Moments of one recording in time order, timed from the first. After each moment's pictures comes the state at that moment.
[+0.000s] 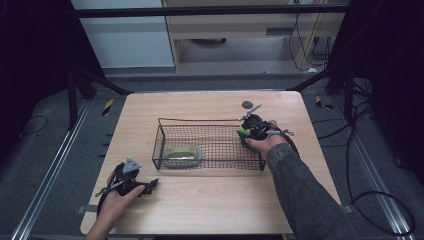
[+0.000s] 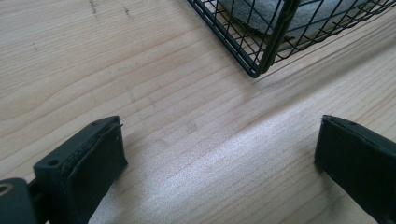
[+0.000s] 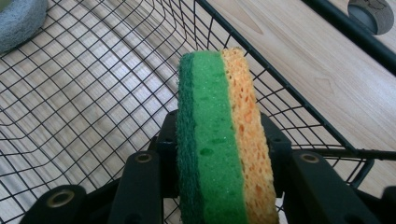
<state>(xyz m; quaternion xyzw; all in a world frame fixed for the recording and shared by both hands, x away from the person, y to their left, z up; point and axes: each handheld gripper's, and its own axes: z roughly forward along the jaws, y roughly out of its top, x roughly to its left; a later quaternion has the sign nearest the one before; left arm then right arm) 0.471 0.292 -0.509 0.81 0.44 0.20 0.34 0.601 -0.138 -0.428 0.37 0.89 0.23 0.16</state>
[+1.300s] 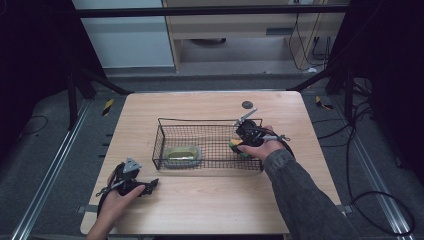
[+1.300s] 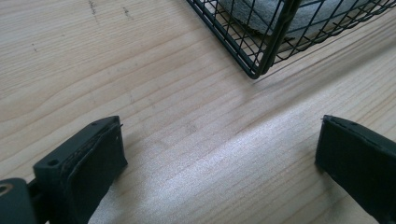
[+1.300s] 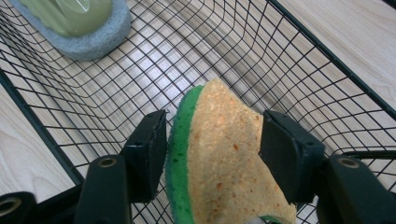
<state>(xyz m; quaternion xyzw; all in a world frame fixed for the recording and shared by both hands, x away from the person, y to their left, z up) 0.471 0.291 -0.509 0.81 0.44 0.20 0.33 0.570 -0.118 -0.414 0.36 0.89 0.26 0.11</state>
